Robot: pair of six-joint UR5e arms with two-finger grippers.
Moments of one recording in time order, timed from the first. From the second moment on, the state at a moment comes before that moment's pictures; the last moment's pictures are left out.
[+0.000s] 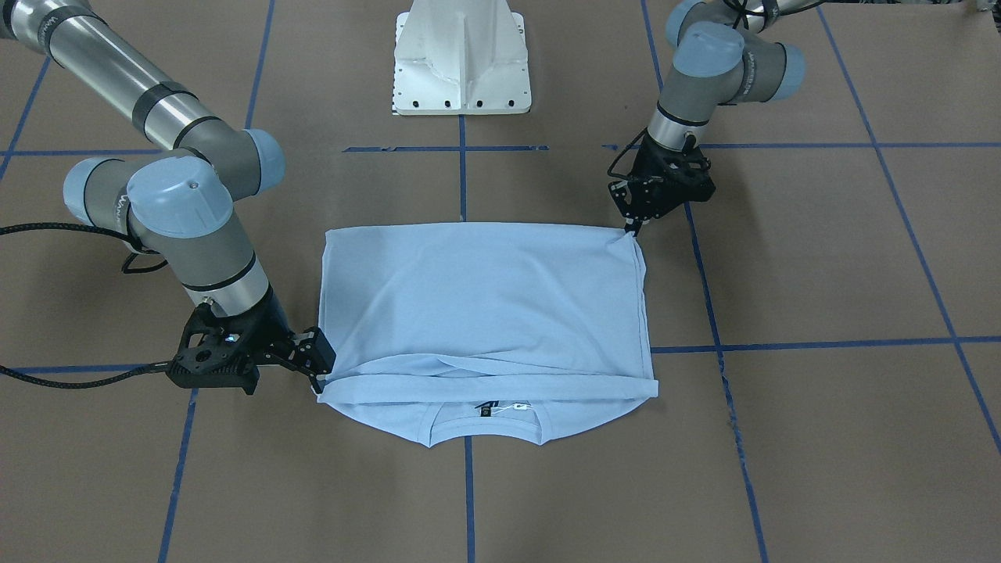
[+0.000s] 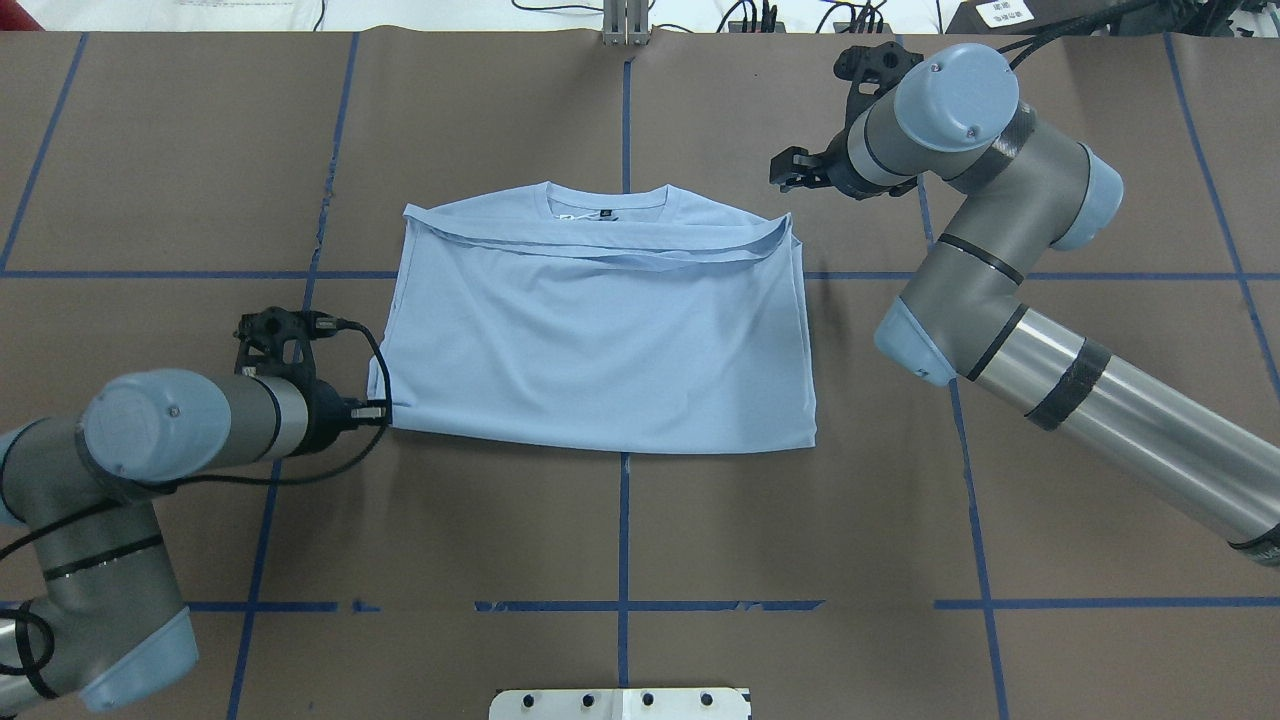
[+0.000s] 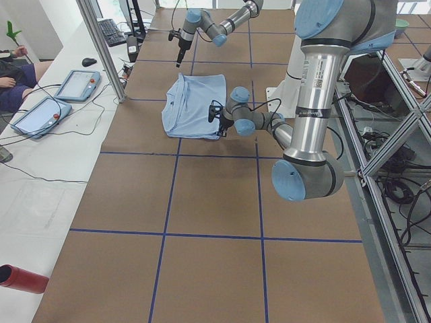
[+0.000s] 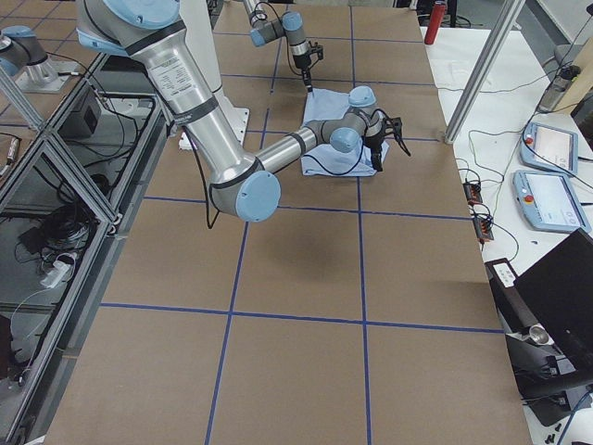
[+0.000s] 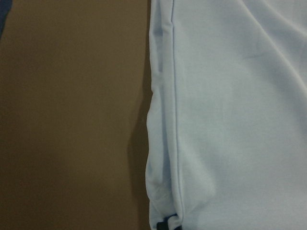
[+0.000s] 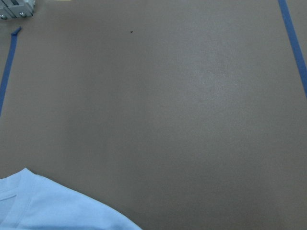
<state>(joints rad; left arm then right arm) -0.51 -1.73 -1.83 -2.10 -1.63 -1.25 0.81 -0.97 1.41 -1.12 1.82 1.11</state>
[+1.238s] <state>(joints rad) -0.96 -2.18 -1.04 -2.37 -1.70 -0.75 0.78 -0.93 1.41 -1.12 1.81 1.23</state>
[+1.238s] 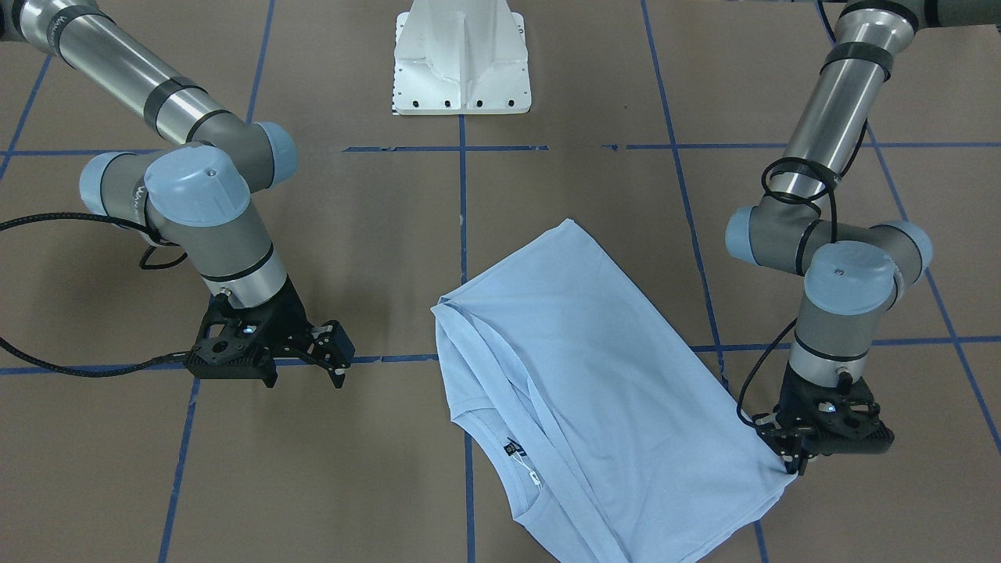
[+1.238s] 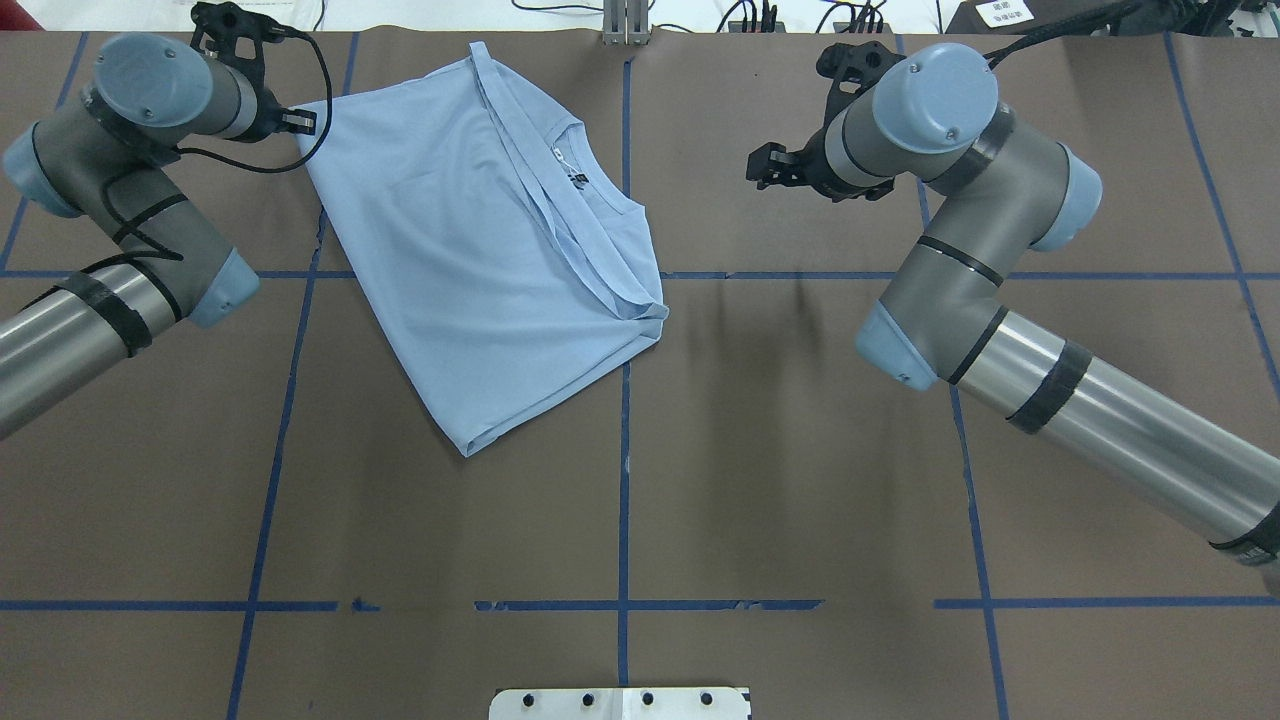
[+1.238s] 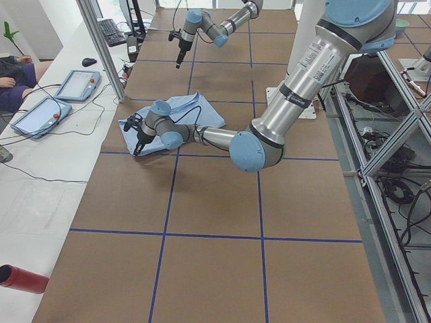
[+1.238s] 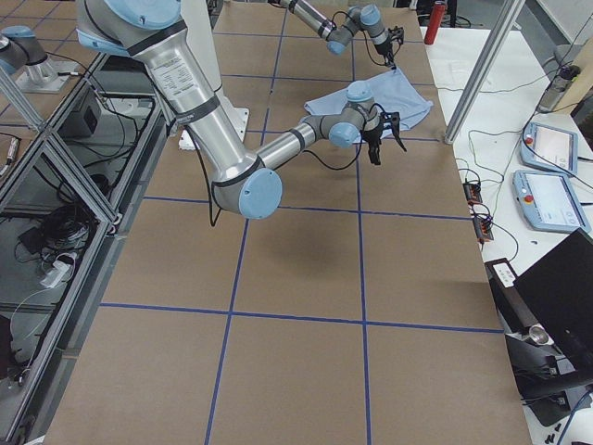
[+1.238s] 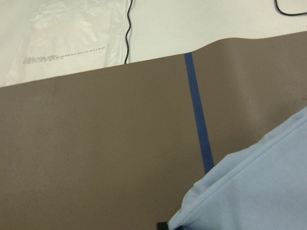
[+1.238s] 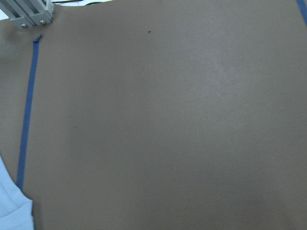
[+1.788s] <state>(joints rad) -0.95 -2.10 -1.20 -2.43 -1.81 -0.76 0.67 -0.72 1.23 -1.13 1.69 1.56</state>
